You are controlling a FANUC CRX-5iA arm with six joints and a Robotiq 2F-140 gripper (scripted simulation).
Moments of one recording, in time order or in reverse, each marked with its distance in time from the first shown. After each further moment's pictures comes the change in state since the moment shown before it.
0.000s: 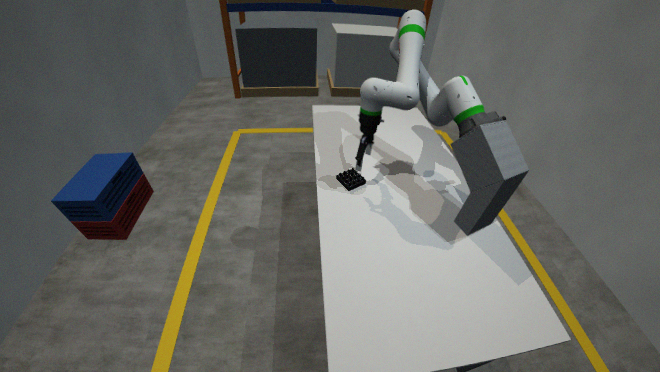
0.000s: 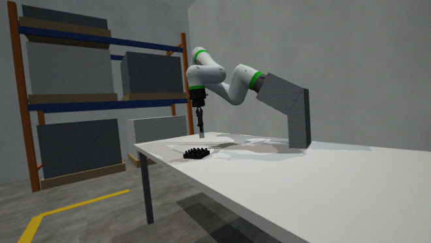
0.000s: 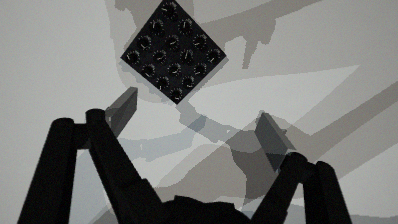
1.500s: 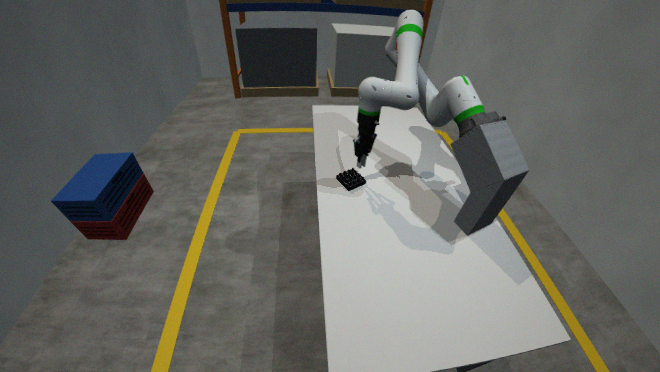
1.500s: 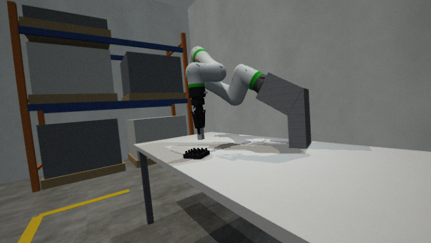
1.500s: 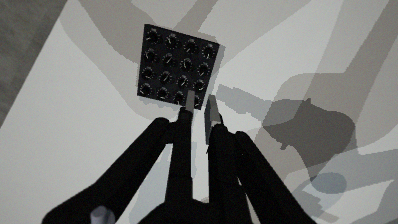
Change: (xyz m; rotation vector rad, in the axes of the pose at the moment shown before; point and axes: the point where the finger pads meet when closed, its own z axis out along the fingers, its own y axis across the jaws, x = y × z) arm 0.004 -0.019 -0.009 -0.005 0.011 0.513
